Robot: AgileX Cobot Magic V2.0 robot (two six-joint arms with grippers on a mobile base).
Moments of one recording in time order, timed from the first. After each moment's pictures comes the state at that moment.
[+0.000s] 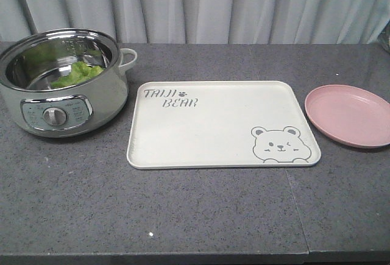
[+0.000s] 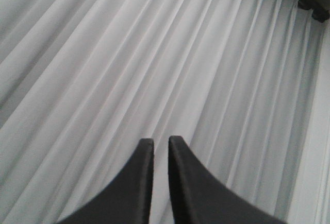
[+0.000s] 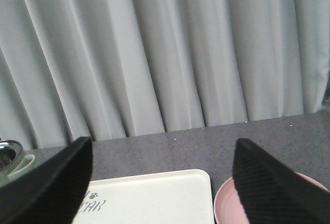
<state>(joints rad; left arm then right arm) -0.03 -0.01 -0.33 0.09 -0.24 -0.72 0.06 0.56 -0.68 0.20 0.19 0.04</state>
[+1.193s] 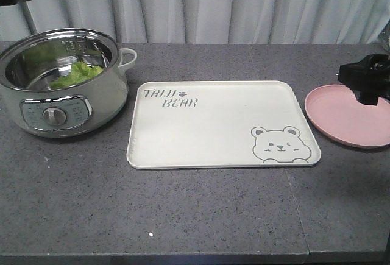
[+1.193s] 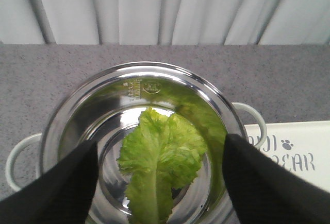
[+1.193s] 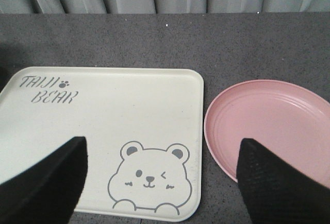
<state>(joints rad) -0.06 1.54 -1.72 -0.03 0.84 -0.09 0.06 1.05 -0.98 0.22 0.53 -0.13</state>
